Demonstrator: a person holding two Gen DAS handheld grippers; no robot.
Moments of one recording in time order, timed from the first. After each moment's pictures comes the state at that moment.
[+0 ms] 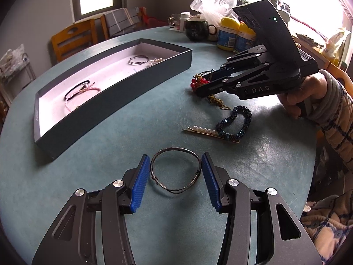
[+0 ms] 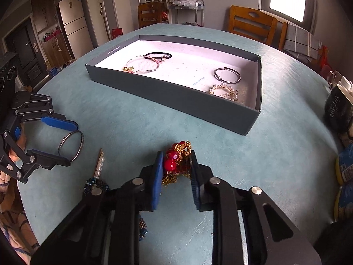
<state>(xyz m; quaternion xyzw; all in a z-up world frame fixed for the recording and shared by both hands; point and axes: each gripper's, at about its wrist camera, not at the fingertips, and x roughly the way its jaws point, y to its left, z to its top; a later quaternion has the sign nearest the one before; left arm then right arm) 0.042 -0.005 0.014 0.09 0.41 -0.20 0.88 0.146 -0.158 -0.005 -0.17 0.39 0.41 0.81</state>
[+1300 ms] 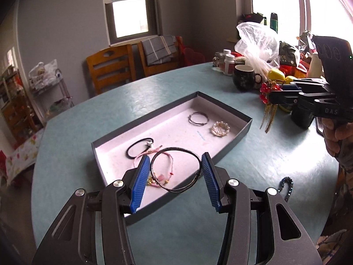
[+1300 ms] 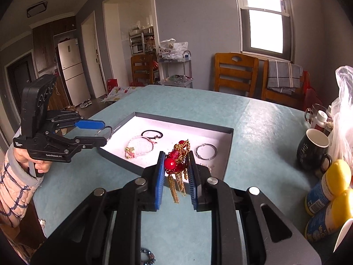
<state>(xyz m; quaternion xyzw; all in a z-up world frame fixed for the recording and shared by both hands) 0.111 0.054 0.095 0.08 0.33 -0.11 0.93 0.154 -0.179 0.101 -0.07 0.26 0.41 0.87</state>
